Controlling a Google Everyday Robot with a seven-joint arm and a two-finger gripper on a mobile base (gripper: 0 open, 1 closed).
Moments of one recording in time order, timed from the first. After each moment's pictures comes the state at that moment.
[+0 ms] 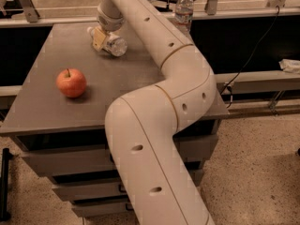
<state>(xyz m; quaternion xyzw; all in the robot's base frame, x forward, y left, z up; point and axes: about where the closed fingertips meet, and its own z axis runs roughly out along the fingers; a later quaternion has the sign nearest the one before) 0.839 0.143 0.866 -0.45 0.85 0.05 0.27</state>
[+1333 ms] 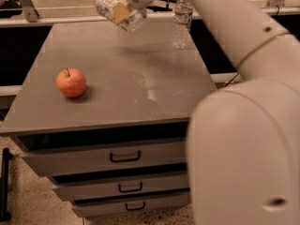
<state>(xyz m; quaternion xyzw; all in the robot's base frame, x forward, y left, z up) 0.785 0.078 0.980 -0.48 0.77 0.11 0.41</state>
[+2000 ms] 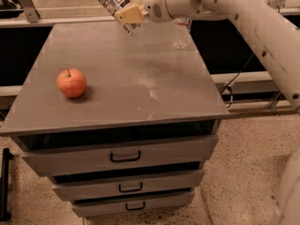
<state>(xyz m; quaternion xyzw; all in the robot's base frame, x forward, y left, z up) 0.735 0.050 1.007 -0.46 0.67 0.23 0.54</state>
